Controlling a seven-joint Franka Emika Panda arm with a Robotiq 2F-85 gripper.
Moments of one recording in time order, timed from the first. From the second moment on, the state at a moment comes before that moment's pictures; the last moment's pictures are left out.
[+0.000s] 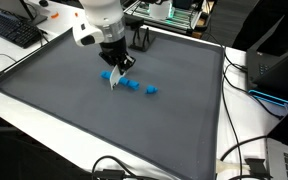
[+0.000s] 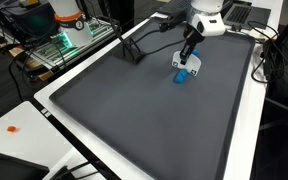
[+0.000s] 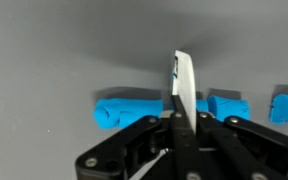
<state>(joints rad) 0.11 0.57 0.03 -1.77 -0.04 2.24 0.09</state>
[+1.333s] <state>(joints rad) 0.08 0.49 0.01 -1.79 -0.06 2.24 0.07</state>
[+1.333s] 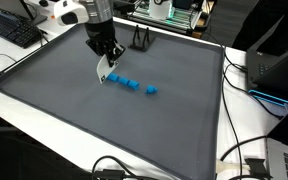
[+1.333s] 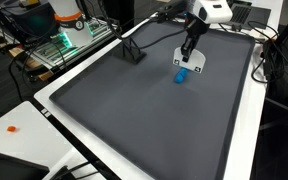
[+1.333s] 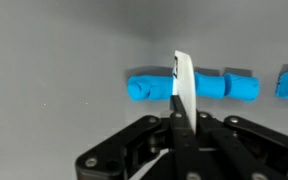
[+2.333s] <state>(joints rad) 0.06 0.50 0.01 -1.85 -0.06 2.32 0.00</state>
